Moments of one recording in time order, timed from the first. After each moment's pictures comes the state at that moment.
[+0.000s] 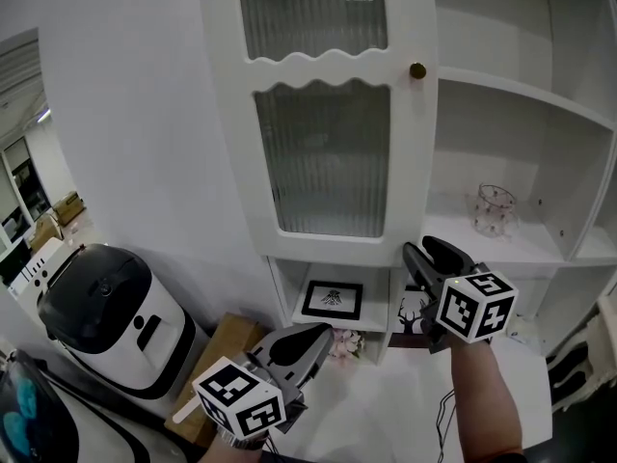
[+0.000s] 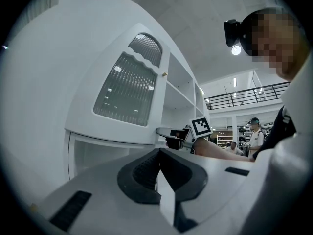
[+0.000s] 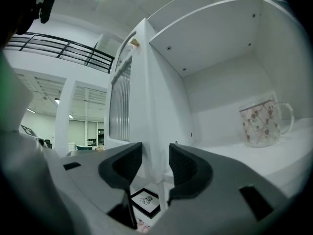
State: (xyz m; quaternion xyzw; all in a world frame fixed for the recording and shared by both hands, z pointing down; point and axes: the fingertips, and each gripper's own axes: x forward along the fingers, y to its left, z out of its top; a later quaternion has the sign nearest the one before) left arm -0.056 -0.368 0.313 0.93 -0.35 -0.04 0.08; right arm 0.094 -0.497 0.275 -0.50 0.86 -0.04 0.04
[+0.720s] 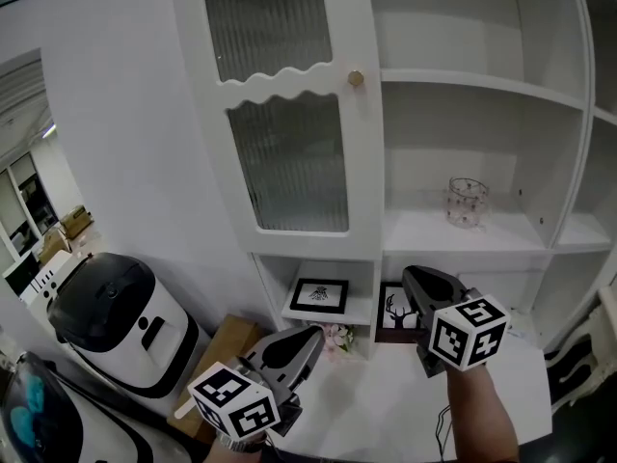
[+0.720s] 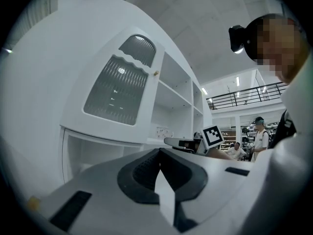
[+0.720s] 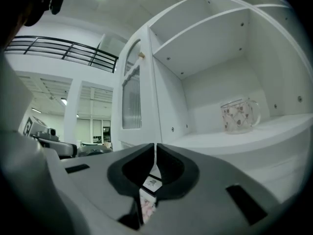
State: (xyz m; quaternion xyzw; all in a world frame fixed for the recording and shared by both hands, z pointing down) left arm -0.021 -0.329 0.308 0.92 -0.37 -0.04 0.08; right arm 0.126 -0.427 0.300 -0.47 0.88 -0.05 0.02
